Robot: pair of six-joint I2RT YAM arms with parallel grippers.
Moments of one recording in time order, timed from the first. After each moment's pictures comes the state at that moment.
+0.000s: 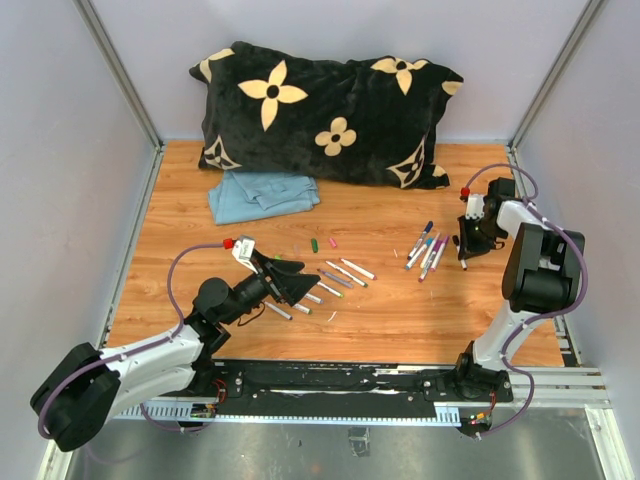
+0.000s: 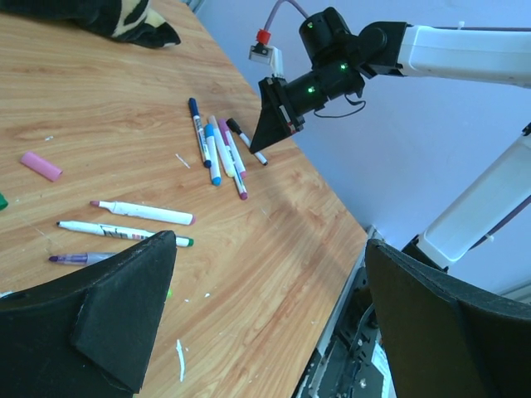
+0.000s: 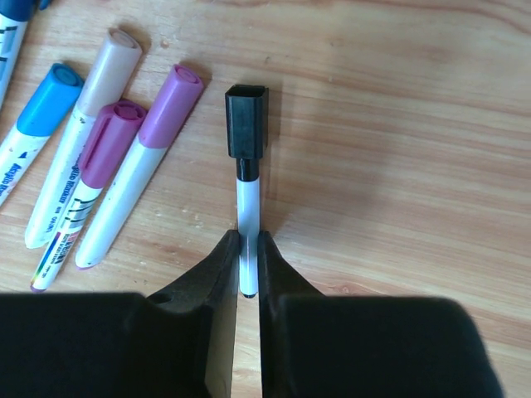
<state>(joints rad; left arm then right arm) -0.71 0.91 0.11 0.93 0.16 -0.75 -0.21 1.80 1.15 -0.66 -0.22 -0.31</state>
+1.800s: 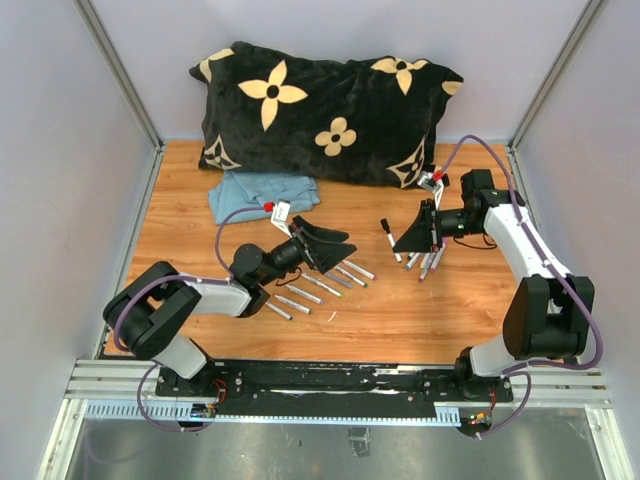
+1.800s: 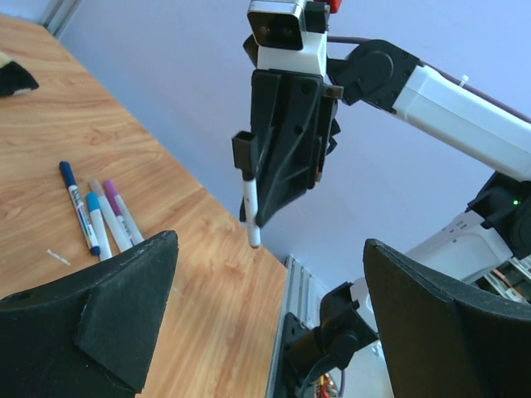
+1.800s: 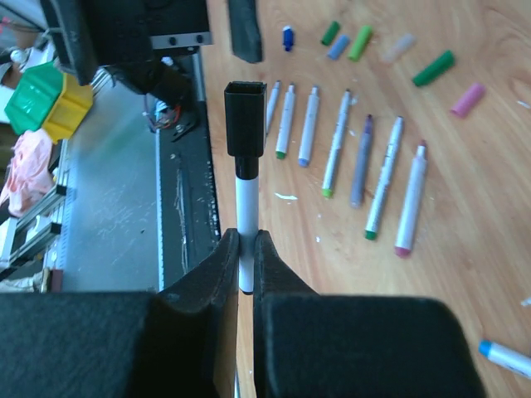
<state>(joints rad) -0.72 1.51 0.45 1.40 0.35 -0.93 0.01 1.49 1.18 -1.01 -1.29 -0.67</state>
